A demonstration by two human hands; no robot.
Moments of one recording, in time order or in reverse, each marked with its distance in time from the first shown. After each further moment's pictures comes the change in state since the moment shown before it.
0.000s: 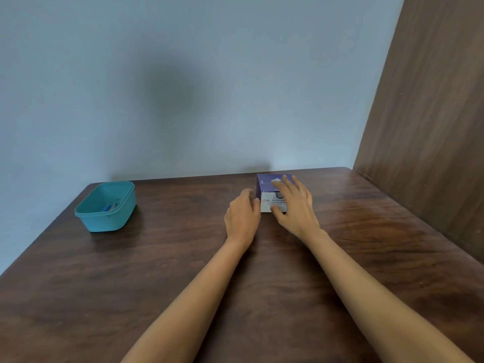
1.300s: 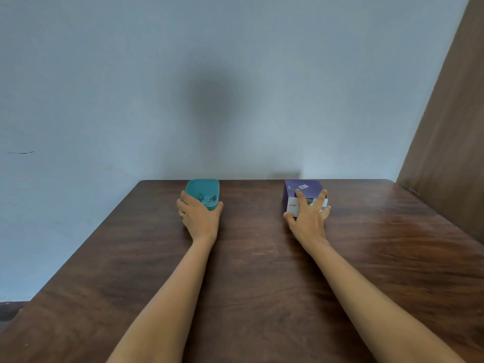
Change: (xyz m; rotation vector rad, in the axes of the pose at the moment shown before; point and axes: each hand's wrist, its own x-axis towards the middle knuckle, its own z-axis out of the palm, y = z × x) left_hand 0.026 -0.109 -0.108 0.100 0.402 -0.352; right_hand 0.005 -0.066 0.034 0.085 -0.084 0.383
